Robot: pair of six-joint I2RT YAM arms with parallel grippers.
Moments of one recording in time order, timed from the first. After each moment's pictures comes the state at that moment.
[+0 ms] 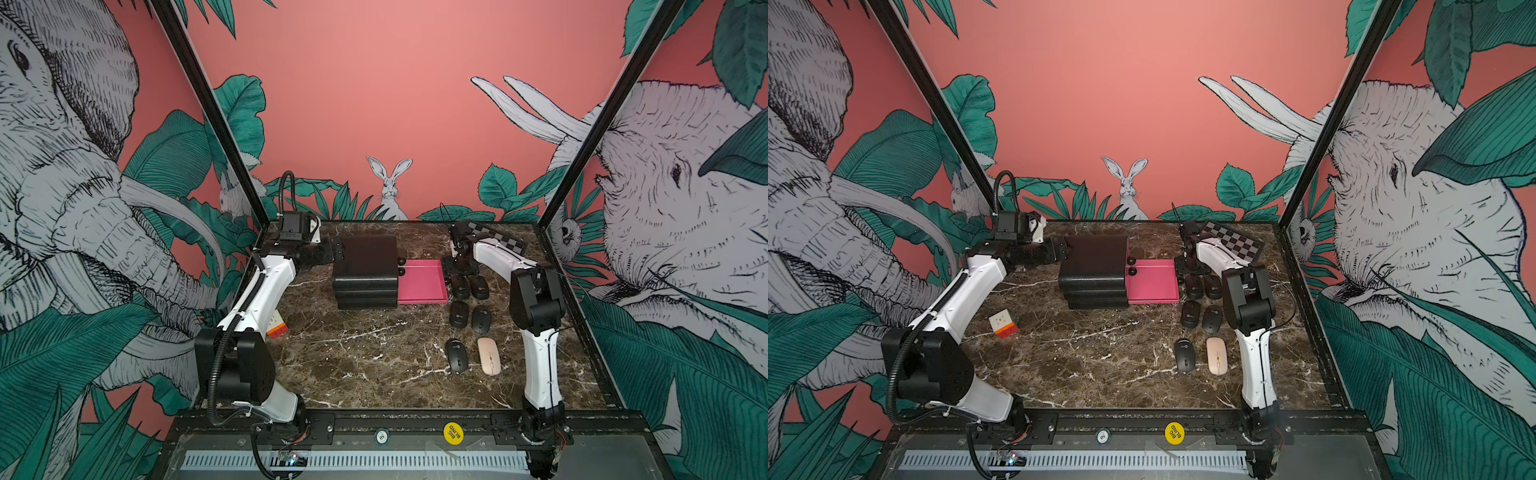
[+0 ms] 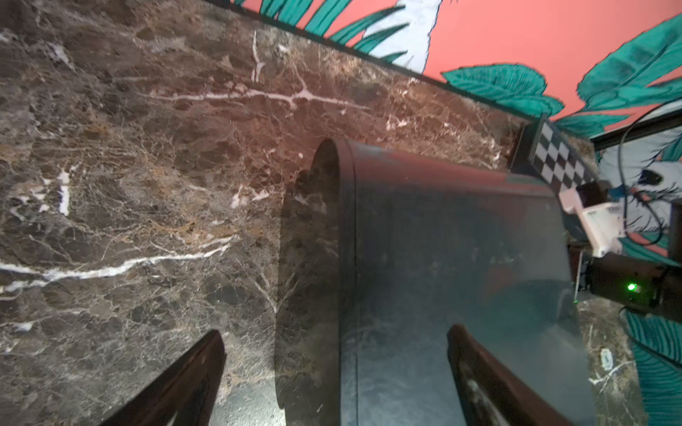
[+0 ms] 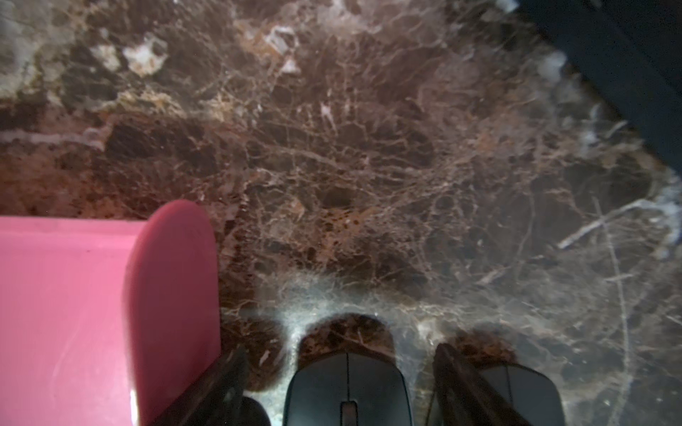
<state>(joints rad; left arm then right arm) -0.12 1.53 1.35 -0.67 0.25 -0.29 0.32 2.20 1.77 -0.80 0.07 0.18</state>
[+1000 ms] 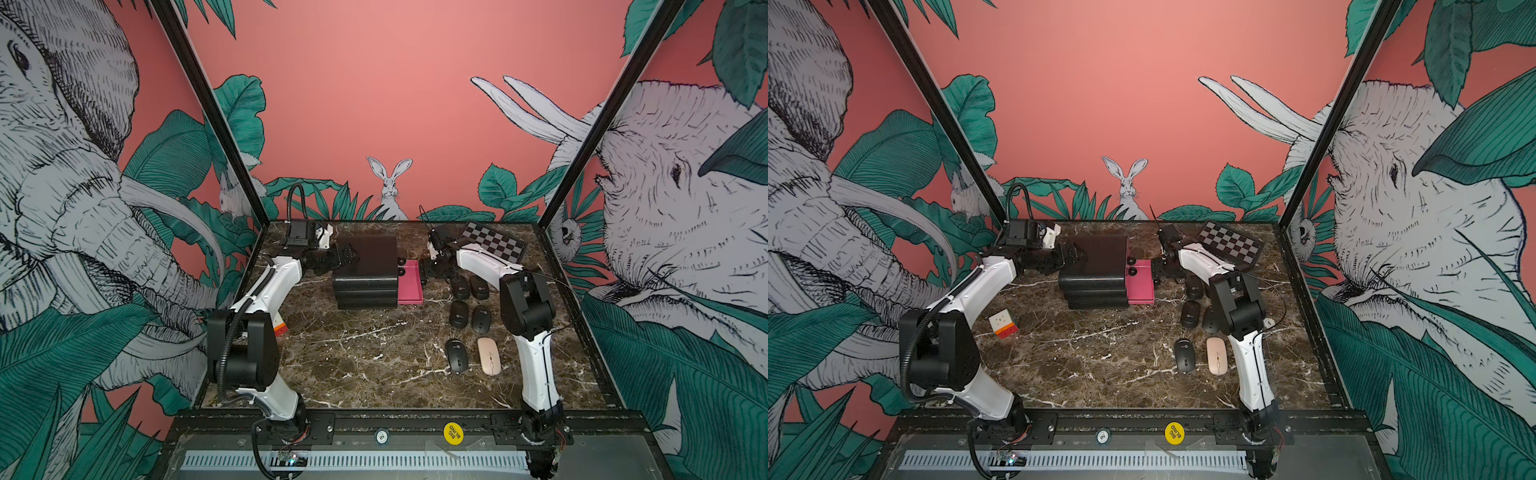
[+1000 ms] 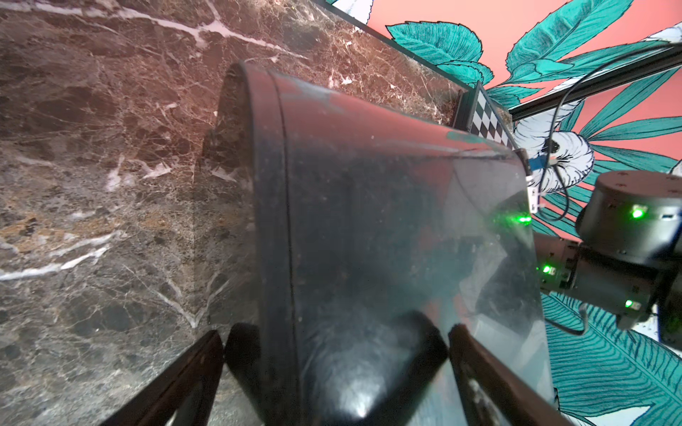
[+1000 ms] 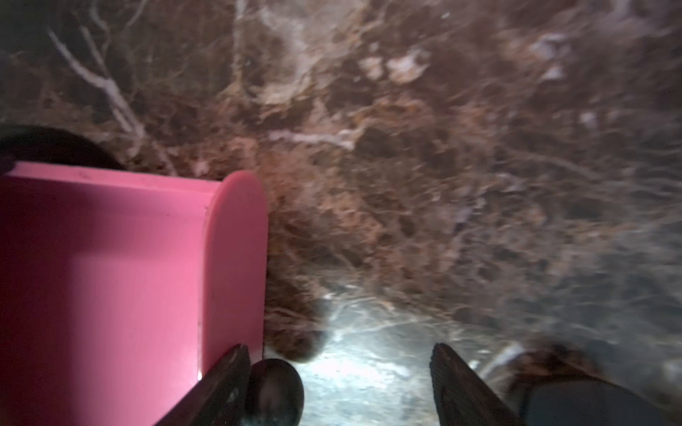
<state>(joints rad) -0.12 1.62 1.29 -0.52 0.51 -0.34 0.46 2.20 1.74 -0.68 -0.08 0.33</state>
